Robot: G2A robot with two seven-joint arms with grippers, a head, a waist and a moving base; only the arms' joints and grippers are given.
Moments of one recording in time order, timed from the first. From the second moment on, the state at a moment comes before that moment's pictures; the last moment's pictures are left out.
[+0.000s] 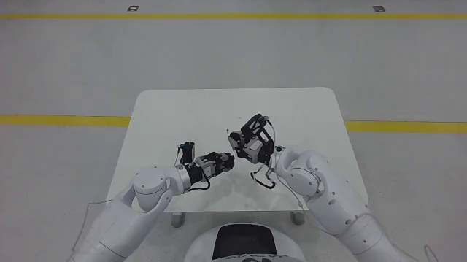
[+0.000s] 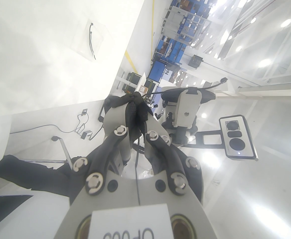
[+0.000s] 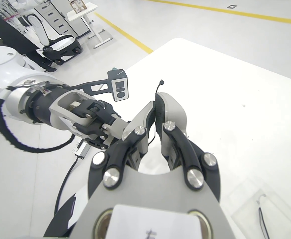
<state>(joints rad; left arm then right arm) 1.54 -1.02 -1.09 -1.74 -0.60 0.31 -0.46 -1.37 -1.24 0.98 -1.67 -0.90 -0.32 0.42</state>
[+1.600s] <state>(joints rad) 1.54 -1.02 -1.09 -1.74 -0.60 0.31 -0.46 -1.36 -1.21 0.96 -1.66 -0.69 -0.34 0.47</state>
